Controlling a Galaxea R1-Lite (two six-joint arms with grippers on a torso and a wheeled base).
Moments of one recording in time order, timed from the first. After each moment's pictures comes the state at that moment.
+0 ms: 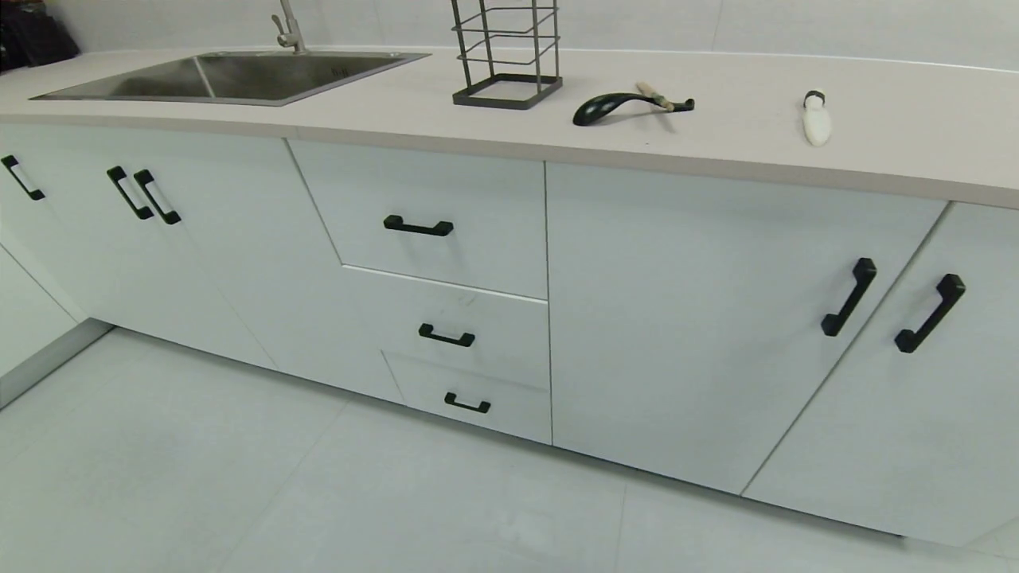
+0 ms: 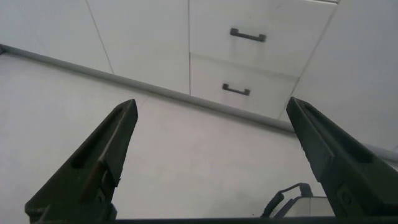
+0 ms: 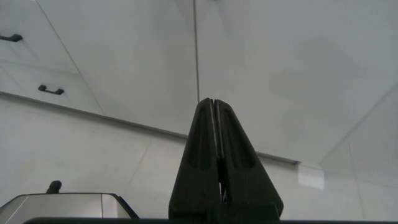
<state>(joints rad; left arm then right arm) 0.00 0.00 0.00 0.00 0.05 -0.05 0.00 0.00 0.00 0.00 0.00 0.01</state>
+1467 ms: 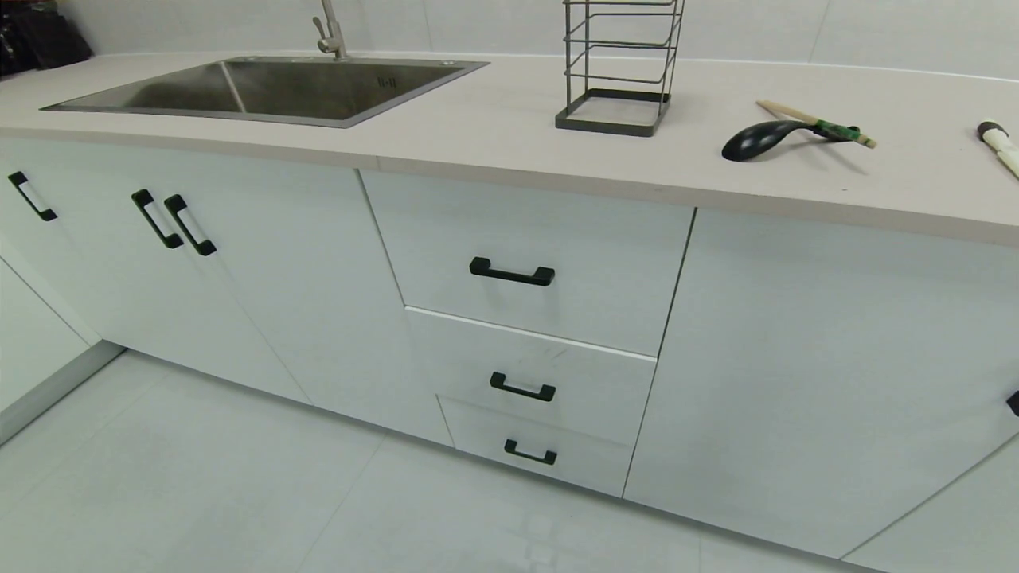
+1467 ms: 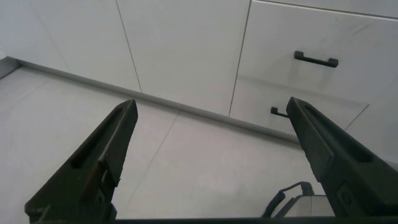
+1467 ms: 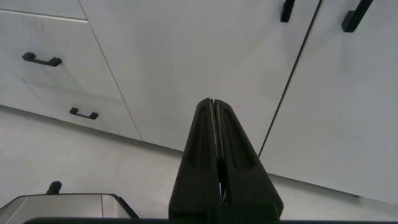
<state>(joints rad) 0.00 0.00 0.00 0.00 0.05 -0.04 0.00 0.00 0.00 0.00 0.00 0.01</state>
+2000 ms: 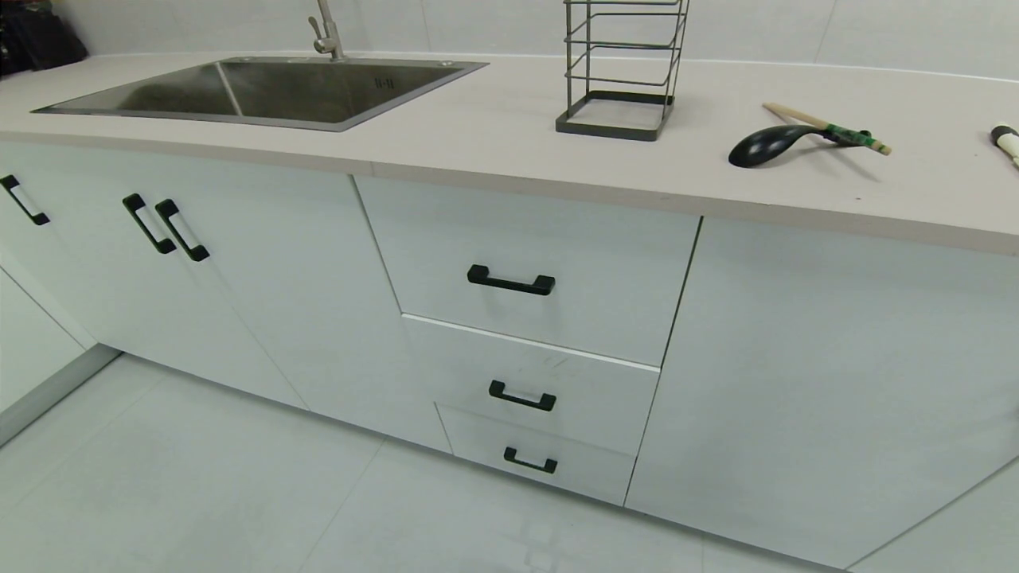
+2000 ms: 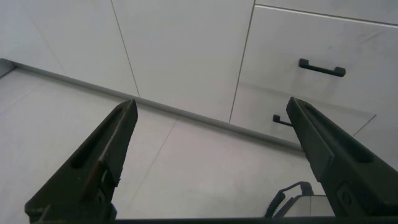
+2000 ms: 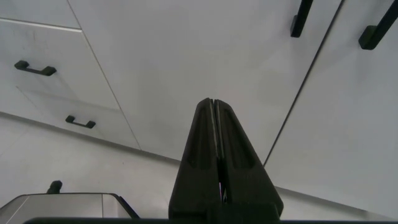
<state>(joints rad) 0.00 0.00 0.00 0.00 0.05 -0.04 0.00 0.00 0.00 0.00 0.00 0.01</state>
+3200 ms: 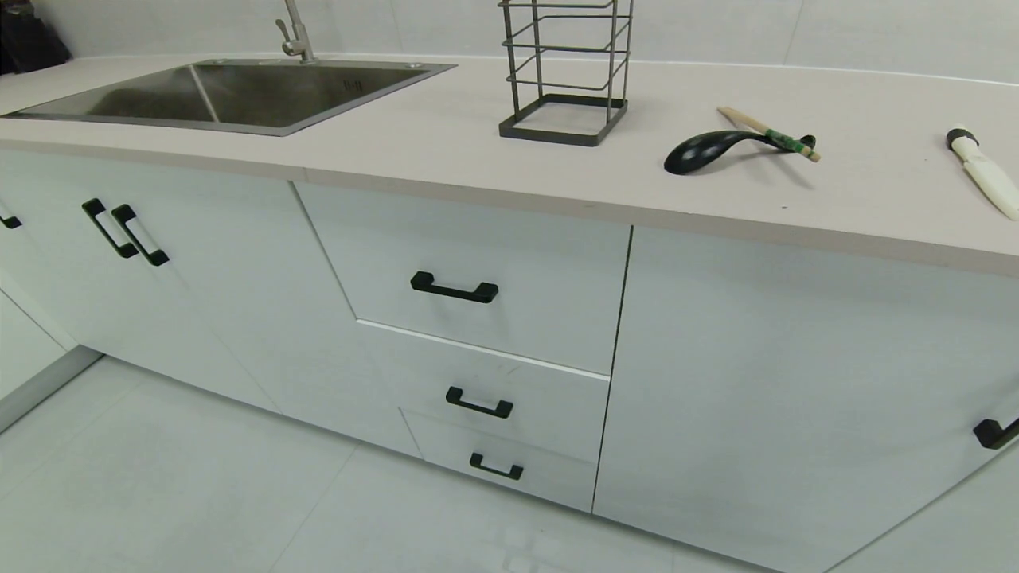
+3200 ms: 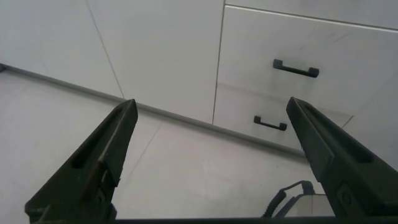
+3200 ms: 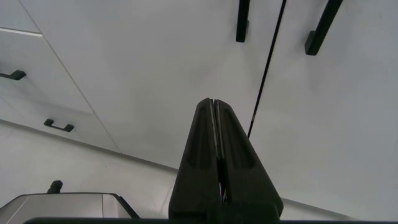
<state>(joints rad) 0.00 0.00 0.00 0.00 0.04 -0.04 0.00 0.00 0.00 0.00 0.00 0.01</state>
